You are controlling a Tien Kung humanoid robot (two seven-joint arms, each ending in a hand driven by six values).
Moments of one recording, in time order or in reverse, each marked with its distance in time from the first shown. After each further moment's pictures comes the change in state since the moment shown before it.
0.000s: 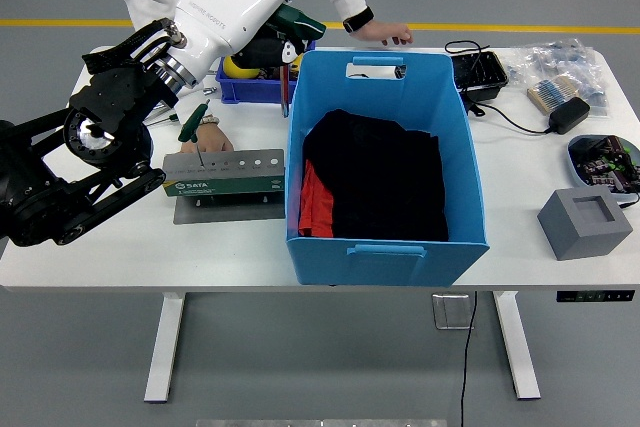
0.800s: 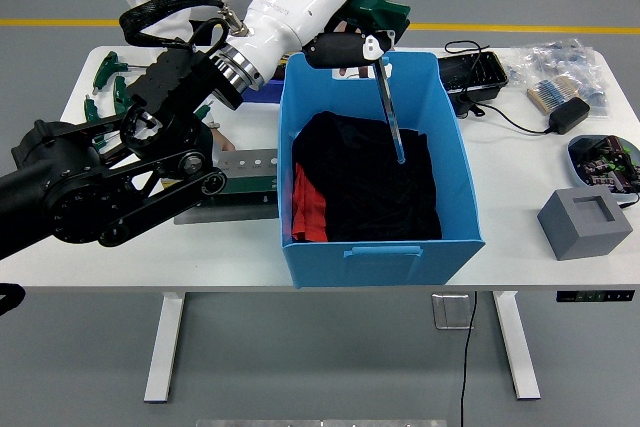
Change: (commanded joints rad) left arm -0.053 -0.173 0.082 -0.002 -0.500 -0.043 -0.067; right arm 0.009 -0.003 0.002 0.001 -0.008 -0.001 -0.002
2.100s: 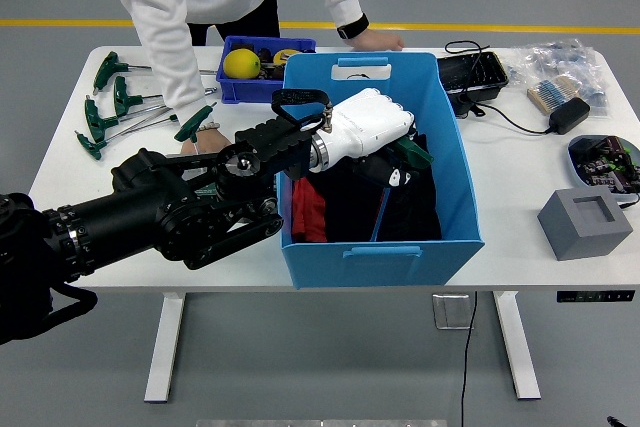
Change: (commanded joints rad) left arm -0.052 -0.250 0.281 0.423 0.057 -0.179 -0.135; right arm 0.028 -0.011 0.020 0.008 -0.060 -0.002 -0.013
